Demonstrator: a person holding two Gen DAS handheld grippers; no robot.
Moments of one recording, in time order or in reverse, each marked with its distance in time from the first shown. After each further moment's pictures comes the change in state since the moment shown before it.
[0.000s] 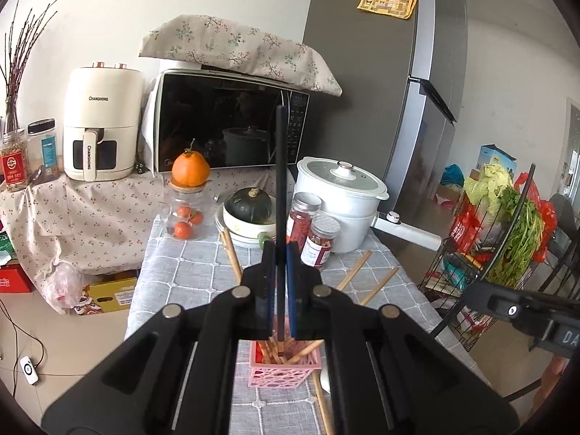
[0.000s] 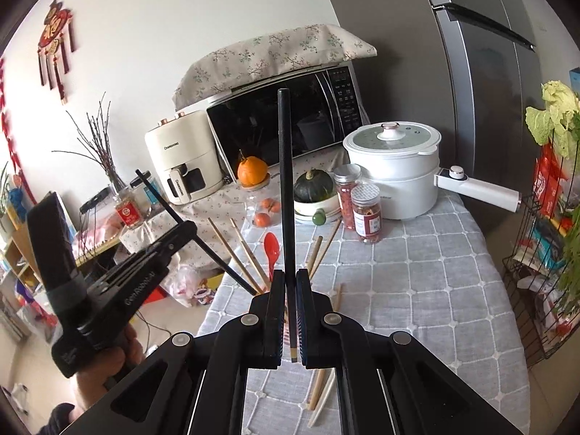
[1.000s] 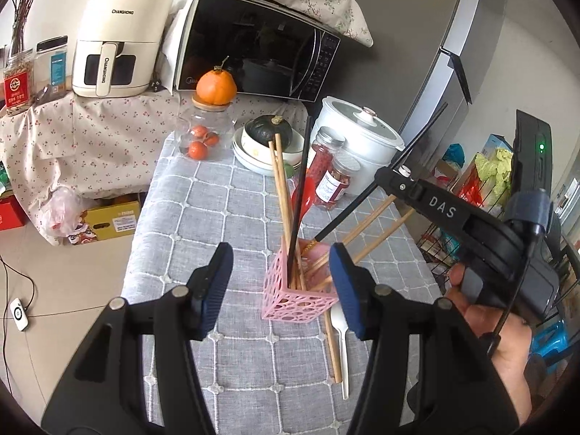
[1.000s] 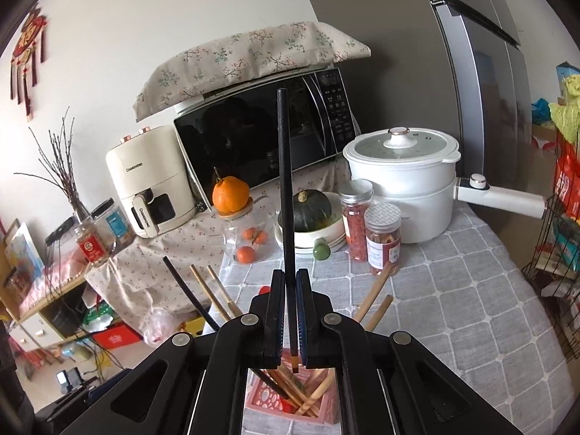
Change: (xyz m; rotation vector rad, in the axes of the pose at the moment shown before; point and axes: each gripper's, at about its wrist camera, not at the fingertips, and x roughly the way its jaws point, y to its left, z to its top) left arm 0.000 0.050 -0.027 -0.142 0.259 -0.038; right arm 0.120 0.022 0.020 0.069 -0.084 -0.100
